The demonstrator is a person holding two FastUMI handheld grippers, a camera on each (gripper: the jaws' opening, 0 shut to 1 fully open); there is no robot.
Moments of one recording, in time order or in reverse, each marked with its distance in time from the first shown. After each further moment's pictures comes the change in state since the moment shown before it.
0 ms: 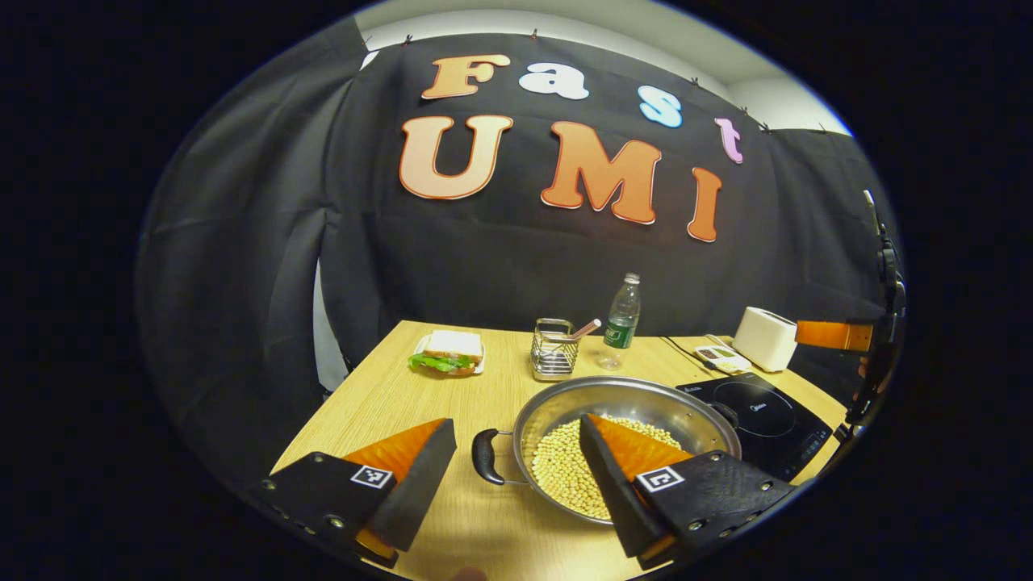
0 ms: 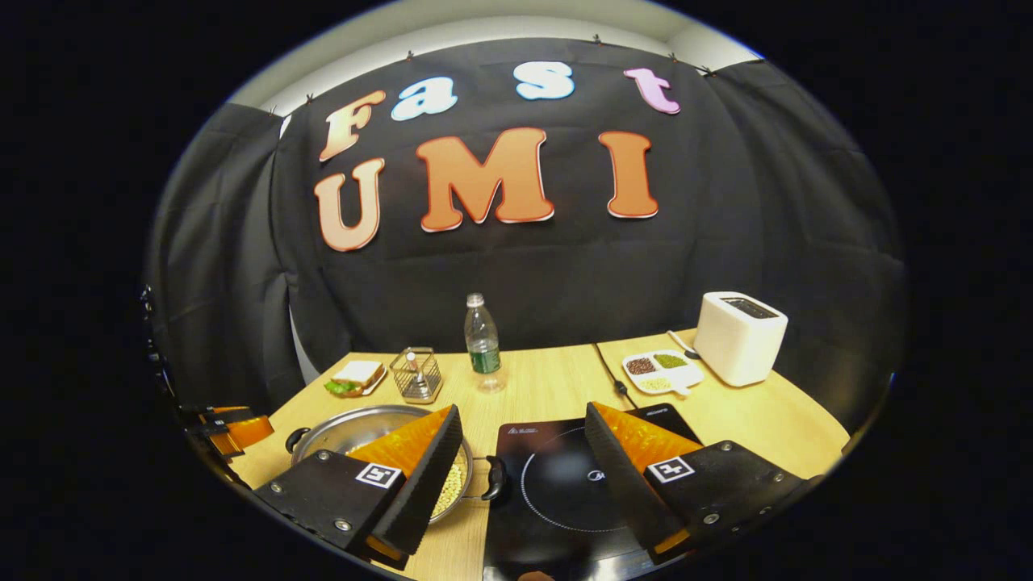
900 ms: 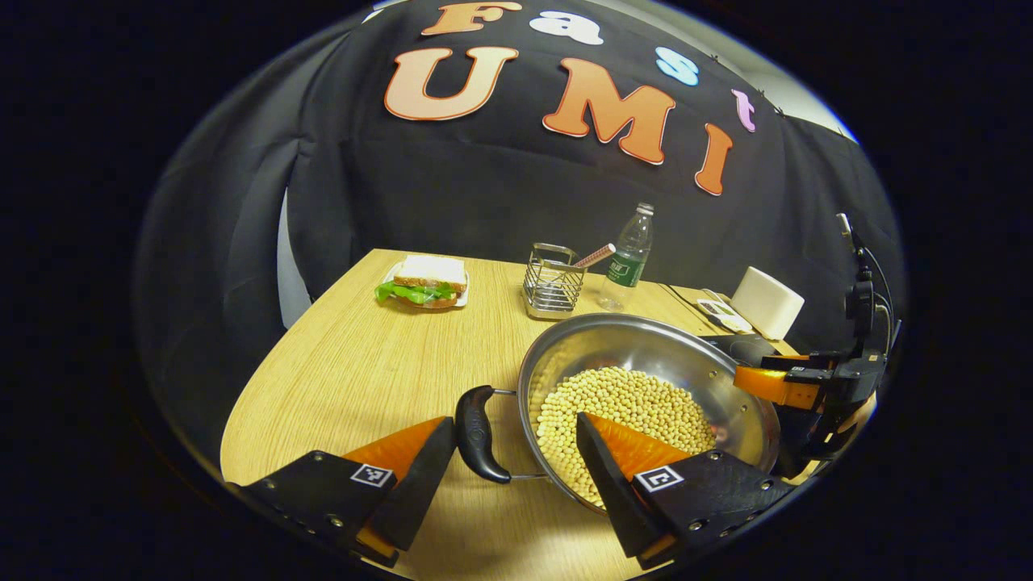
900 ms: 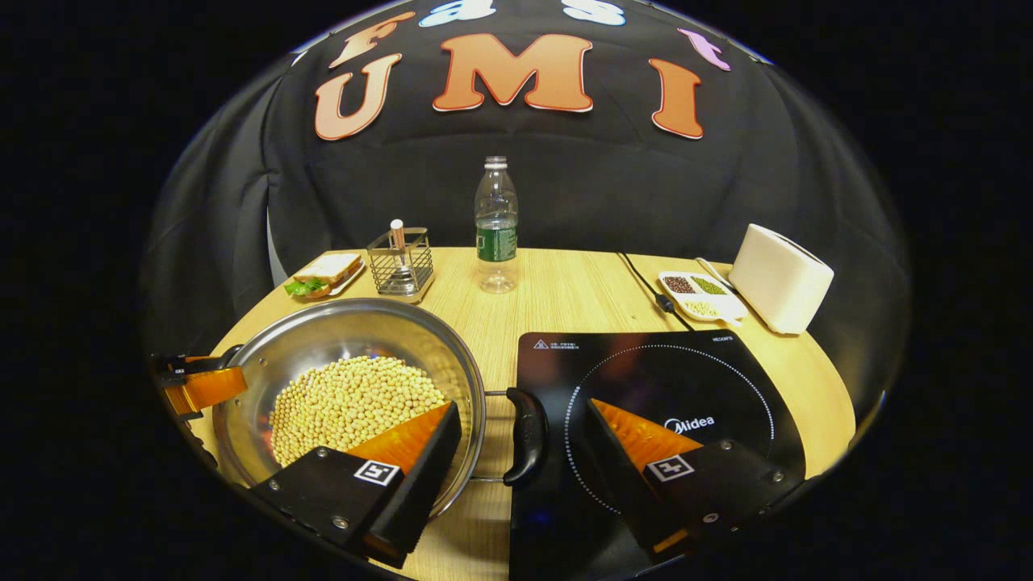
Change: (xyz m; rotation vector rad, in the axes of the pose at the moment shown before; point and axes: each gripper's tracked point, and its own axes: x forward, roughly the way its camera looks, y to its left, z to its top) left arm 0.056 -0.002 -0.070 -0.055 0.223 -0.085; right arm 0.070 0.032 -0.106 -0.092 0.281 -0.030
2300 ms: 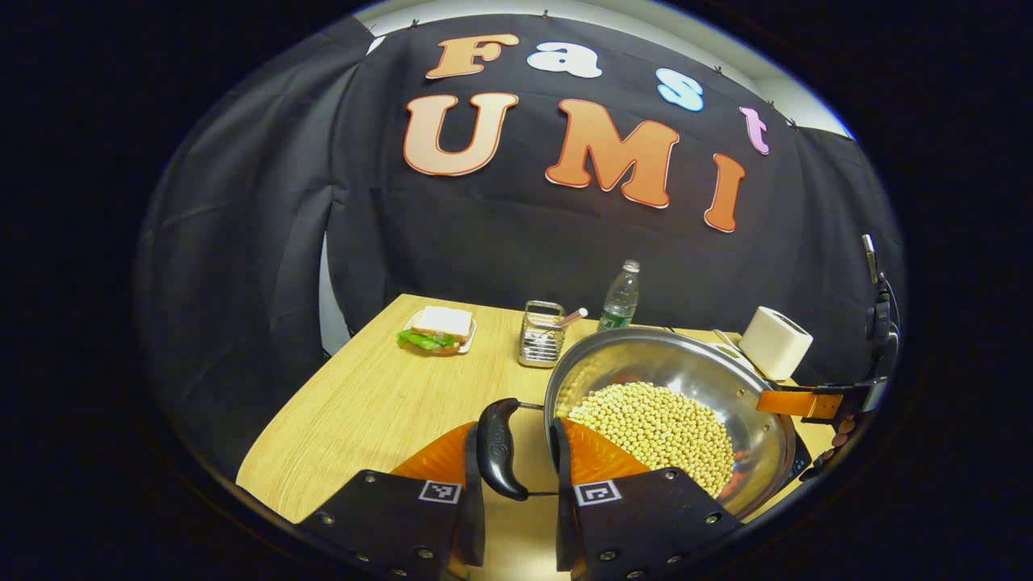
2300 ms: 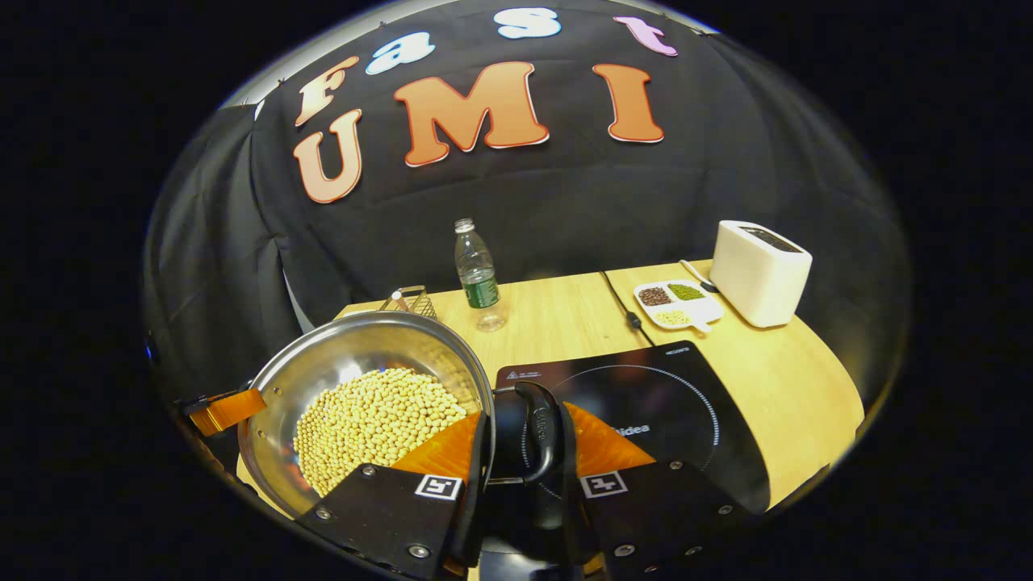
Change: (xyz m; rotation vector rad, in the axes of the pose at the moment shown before) left arm -0.061 -0.085 0.065 -0.007 -0.130 0.138; right arm -0.078 -0.075 0.050 0.168 -0.063 0.070
